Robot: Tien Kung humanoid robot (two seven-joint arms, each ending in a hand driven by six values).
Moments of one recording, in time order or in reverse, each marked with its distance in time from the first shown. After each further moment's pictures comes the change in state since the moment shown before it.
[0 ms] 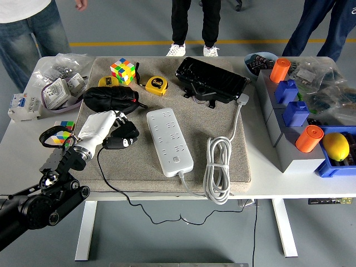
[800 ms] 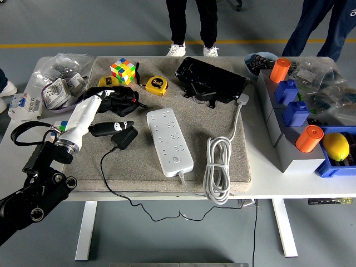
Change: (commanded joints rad) left arm 0.089 0.055 -0.192 -0.177 -0.265 -0.052 -0.206; right arm 0.012 -0.005 -0.025 -0.021 0.018 -0.002 -0.002
